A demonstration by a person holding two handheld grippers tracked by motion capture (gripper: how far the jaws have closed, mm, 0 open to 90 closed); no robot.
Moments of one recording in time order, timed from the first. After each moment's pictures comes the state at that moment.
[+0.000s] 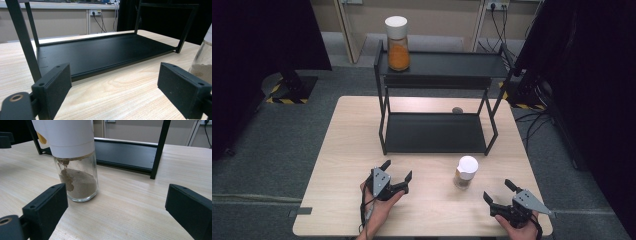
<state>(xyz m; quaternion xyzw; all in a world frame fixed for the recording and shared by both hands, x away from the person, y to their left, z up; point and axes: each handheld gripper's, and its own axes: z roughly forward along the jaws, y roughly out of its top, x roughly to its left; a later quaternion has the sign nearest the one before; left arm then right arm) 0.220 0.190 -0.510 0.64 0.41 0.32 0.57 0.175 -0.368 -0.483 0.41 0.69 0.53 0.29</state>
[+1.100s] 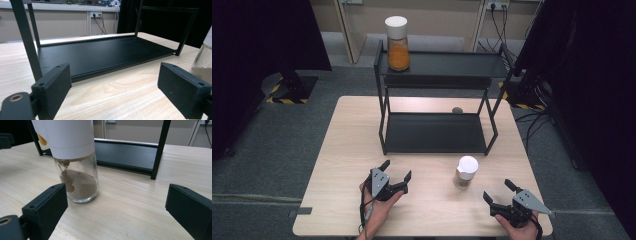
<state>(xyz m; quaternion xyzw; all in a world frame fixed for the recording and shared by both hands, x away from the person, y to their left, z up) 0.219 0.191 -0.513 0.63 0.41 0.32 0.58 0.176 -0.370 -0.485 0.41 0.68 0.53 0.29</state>
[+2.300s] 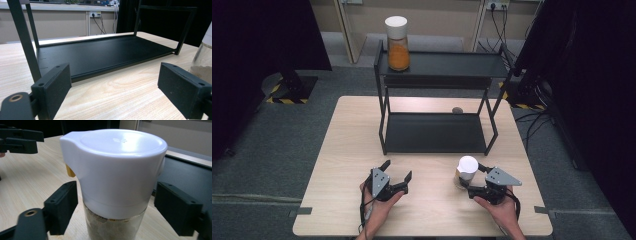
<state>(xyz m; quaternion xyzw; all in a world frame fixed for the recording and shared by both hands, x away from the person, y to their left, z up) 0.219 0.192 -0.513 0.64 0.40 0.32 0.58 0.256 -0.331 -0.456 0.30 0.75 0.53 0.24</state>
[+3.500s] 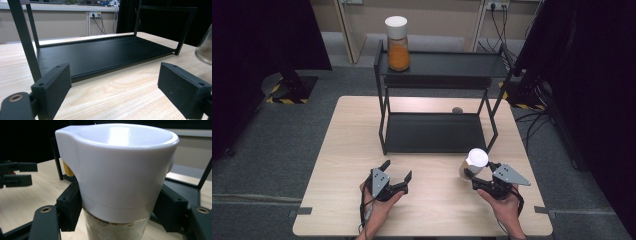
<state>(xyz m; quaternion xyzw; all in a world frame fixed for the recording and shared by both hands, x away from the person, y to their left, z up) 0.219 0.191 -0.513 0.63 0.40 0.32 0.58 0.243 -0.333 -0.451 0.33 0.70 0.58 0.27</state>
